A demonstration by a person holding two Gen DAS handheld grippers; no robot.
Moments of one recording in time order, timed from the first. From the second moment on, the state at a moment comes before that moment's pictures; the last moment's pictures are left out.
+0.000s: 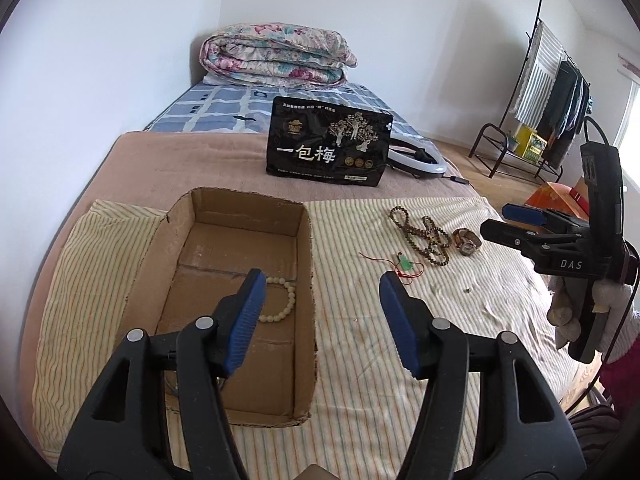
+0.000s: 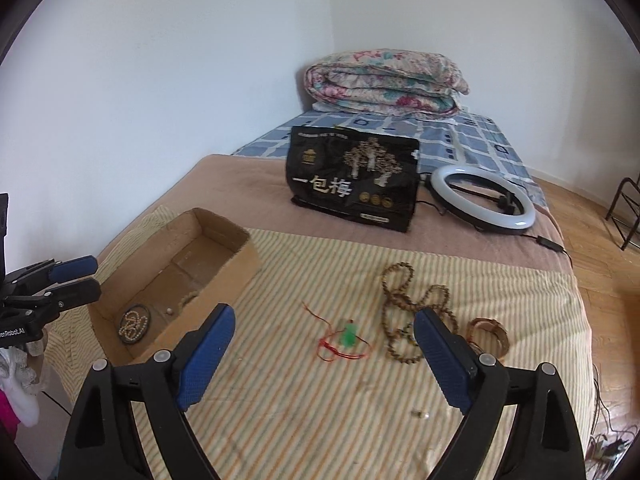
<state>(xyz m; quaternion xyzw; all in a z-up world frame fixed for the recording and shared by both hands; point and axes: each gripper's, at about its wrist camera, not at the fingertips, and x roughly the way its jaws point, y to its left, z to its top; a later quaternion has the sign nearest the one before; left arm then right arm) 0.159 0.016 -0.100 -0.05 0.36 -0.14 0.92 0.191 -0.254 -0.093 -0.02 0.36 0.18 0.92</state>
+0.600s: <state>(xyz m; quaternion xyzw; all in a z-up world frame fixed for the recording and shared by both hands) 0.192 -0.096 -0.141 -0.02 0.39 -0.21 0.90 0.204 -0.365 -0.127 0.01 0.37 0.10 0.92</state>
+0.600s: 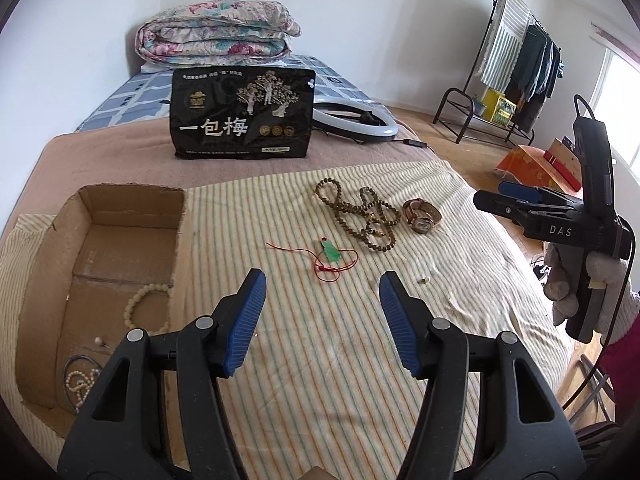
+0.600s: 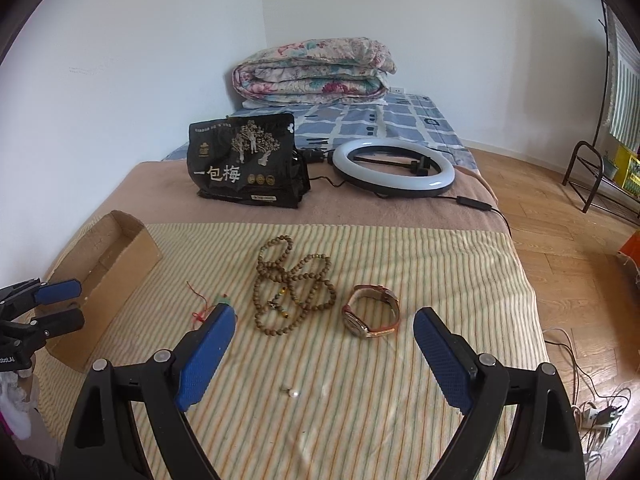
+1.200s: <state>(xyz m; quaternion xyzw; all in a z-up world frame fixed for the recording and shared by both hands) 0.251 -0.148 -0.208 -0.02 0.43 -0.21 0.88 0.246 -0.372 -0.178 -0.01 0.40 0.12 0.91</state>
